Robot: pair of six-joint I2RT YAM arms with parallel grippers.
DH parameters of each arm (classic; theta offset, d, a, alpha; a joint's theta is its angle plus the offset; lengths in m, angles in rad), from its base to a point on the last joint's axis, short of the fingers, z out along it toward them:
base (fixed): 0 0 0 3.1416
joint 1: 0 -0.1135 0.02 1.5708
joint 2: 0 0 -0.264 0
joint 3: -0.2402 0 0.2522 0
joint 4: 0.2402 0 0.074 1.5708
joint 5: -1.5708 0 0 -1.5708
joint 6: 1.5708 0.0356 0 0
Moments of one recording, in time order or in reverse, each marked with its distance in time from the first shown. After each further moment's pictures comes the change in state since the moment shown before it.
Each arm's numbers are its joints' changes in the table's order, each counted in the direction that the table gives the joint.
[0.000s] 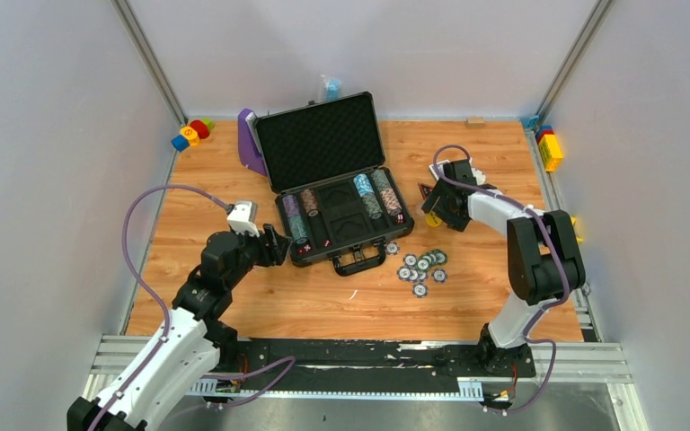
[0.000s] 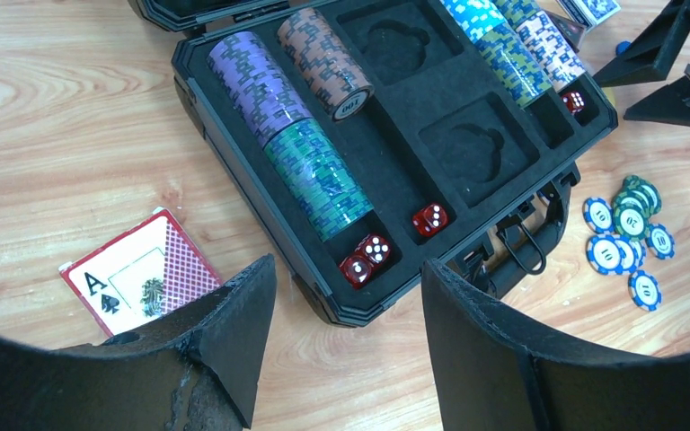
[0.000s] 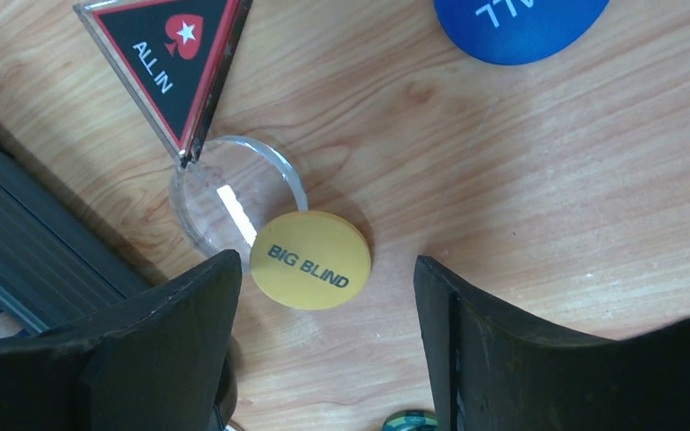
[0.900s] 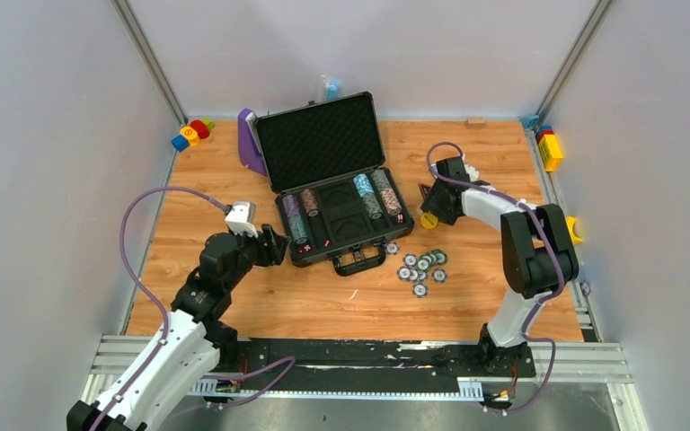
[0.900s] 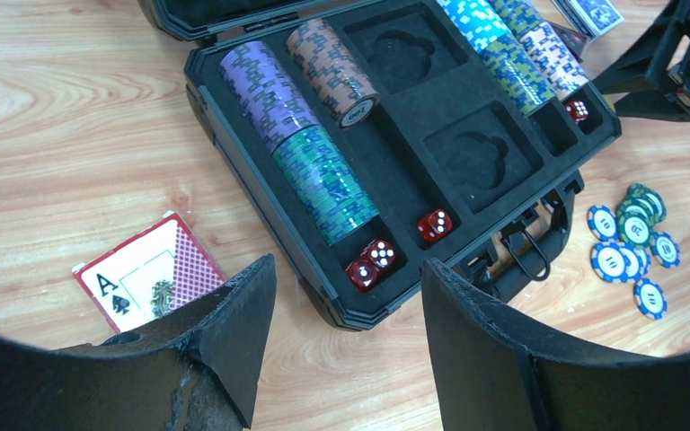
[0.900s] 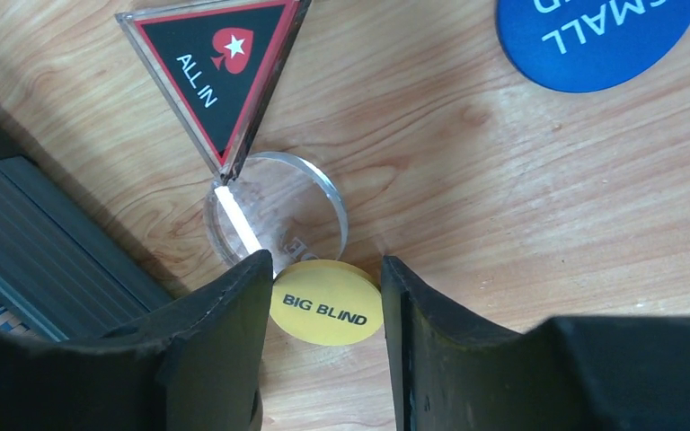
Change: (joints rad) left arm 0.000 -0.031 0.009 -0.001 0.012 0.005; right arm -0.028 0.060 -0.054 -0.015 -0.003 -0.005
